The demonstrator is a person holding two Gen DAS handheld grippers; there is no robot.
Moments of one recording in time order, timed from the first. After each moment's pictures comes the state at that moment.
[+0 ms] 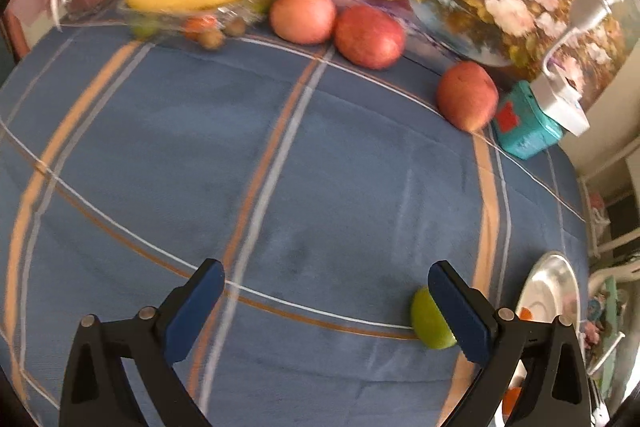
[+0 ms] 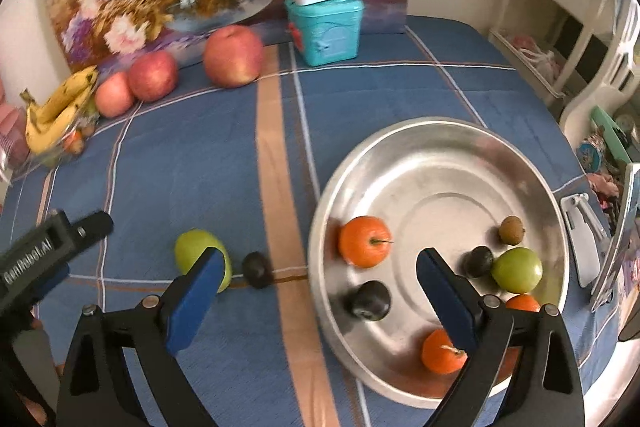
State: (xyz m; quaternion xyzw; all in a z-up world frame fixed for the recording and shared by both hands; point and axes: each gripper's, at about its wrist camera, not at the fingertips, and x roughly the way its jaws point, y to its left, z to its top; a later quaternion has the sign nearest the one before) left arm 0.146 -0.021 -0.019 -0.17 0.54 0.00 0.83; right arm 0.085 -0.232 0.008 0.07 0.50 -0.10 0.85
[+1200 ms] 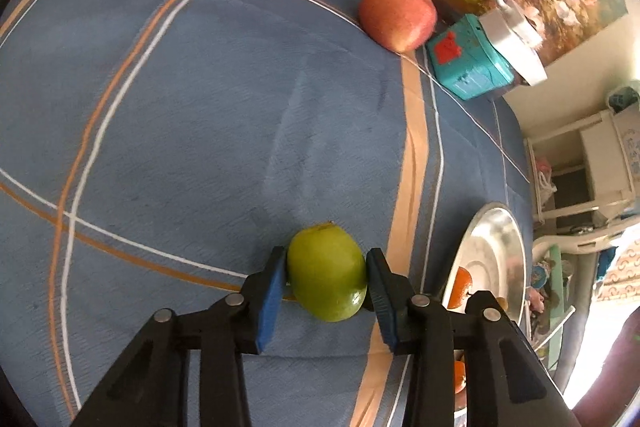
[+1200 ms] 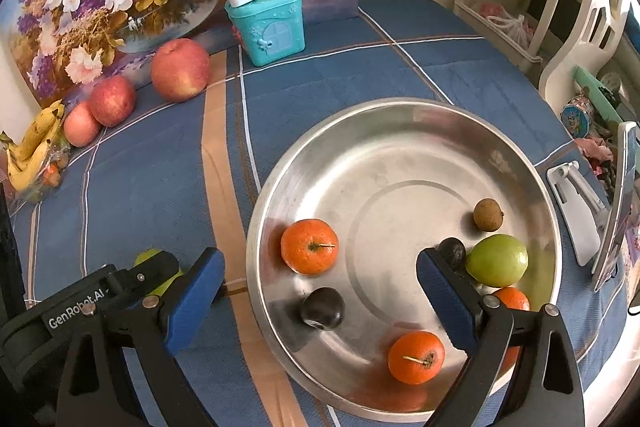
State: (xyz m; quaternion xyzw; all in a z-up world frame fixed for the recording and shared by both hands) left arm 0.156 -0.079 -0.051 -0.25 0.59 -0.10 0.76; right arm 0.079 -0.266 -0.006 0.12 0.51 -0.14 0.84
